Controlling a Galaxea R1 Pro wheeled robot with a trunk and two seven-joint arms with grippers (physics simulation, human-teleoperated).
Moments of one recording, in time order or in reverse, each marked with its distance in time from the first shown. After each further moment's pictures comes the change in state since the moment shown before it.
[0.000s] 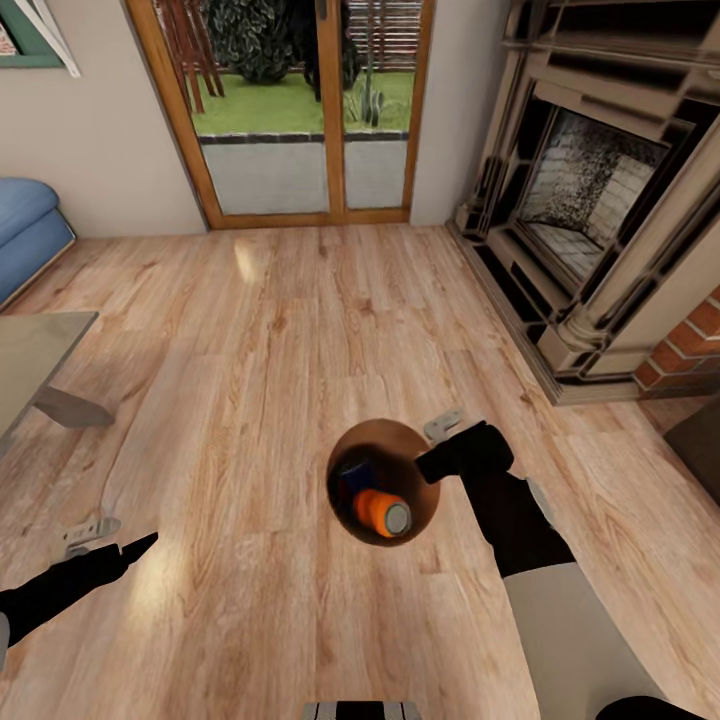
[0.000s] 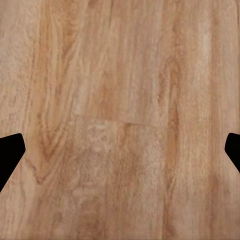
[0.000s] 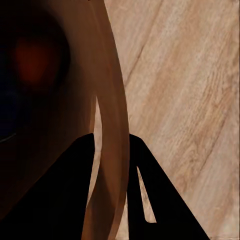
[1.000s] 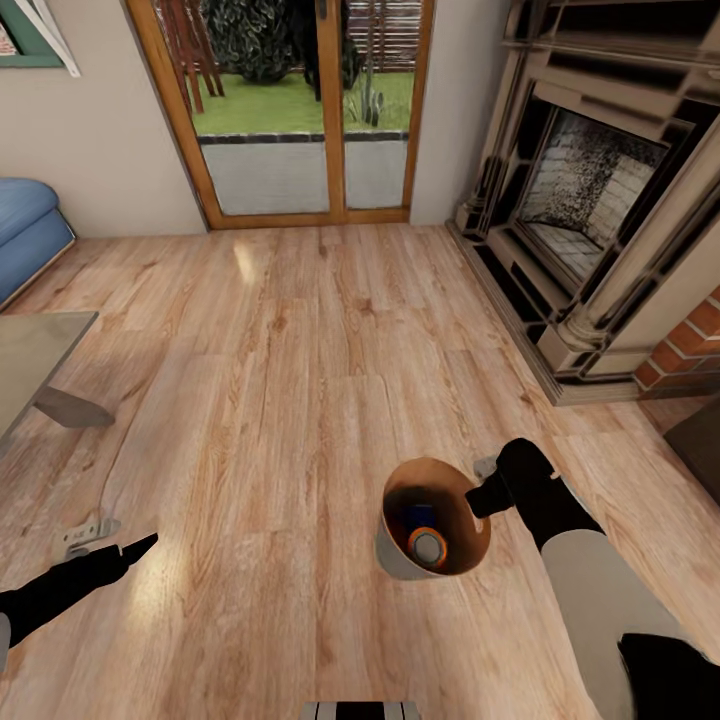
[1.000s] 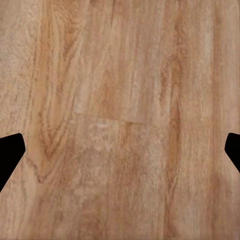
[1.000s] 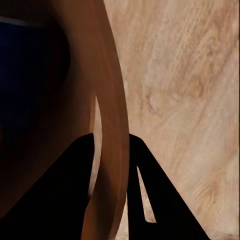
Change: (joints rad) left arm -0.001 0.000 0.000 0.011 -0.001 -0.007 0.004; right arm -0.111 -0.145 -0.189 0.468 0.039 -0.014 0.083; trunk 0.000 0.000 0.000
